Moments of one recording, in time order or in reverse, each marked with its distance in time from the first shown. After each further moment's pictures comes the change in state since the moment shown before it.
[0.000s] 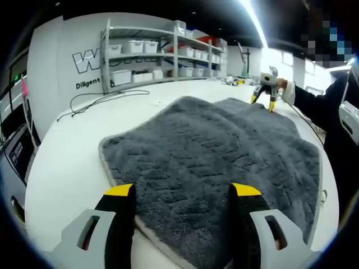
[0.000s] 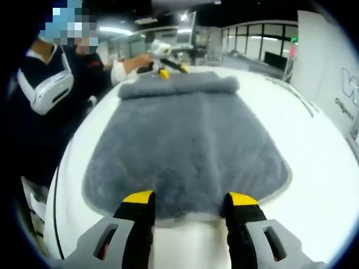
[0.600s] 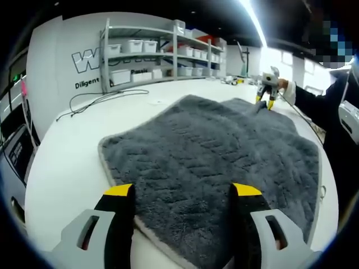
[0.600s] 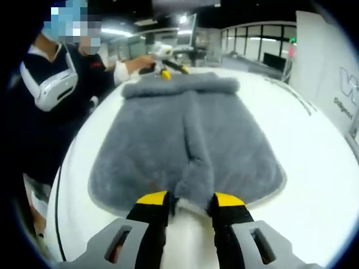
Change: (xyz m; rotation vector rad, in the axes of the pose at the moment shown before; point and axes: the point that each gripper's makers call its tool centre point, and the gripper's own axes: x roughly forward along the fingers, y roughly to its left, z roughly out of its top) left arm -0.001 0.004 -0.001 0.002 0.006 -0.006; right arm -0.010 0.007 -0.009 0.009 -0.013 -0.002
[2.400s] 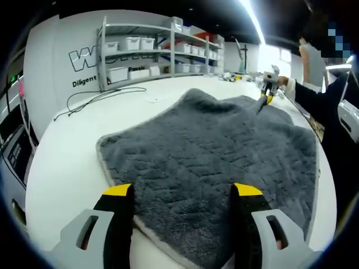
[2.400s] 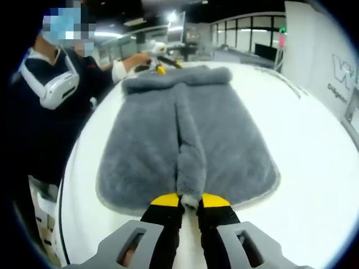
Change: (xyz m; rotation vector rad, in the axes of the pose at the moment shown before) left arm 0.002 -0.002 0.001 0.010 0.033 -0.017; right arm -0.041 0.004 -0.039 0.075 0.032 -0.022
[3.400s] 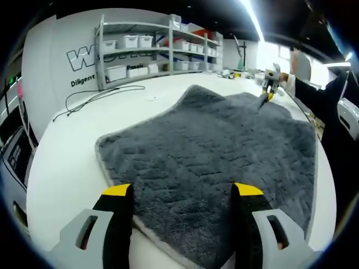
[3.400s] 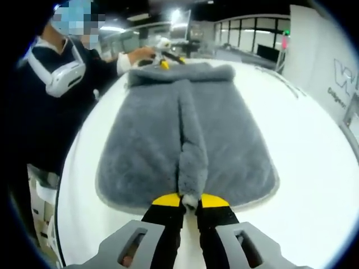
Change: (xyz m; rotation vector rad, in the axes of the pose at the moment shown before) left arm 0.000 -0.008 -0.003 0.011 0.017 -0.003; right arm -0.020 0.006 -0.024 -0.035 0.025 -0.014
